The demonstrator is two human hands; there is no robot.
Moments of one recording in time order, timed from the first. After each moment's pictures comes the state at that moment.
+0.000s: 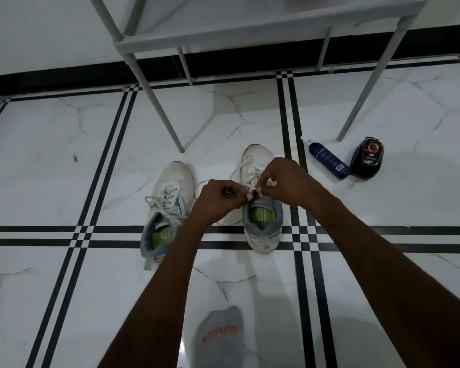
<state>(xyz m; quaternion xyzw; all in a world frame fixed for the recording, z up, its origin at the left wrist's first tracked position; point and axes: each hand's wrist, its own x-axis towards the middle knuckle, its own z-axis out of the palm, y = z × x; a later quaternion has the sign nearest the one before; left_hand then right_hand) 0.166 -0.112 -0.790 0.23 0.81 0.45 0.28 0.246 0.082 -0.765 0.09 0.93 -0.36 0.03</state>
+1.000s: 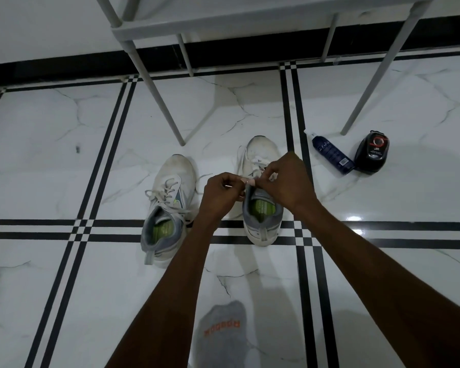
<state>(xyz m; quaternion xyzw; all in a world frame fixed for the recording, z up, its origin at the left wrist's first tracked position) 0.175 -0.099 -0.808 0.07 0.78 0.56 0.26 0.251 0.053 -0.777 0.22 0.89 -0.39 -0.10</state>
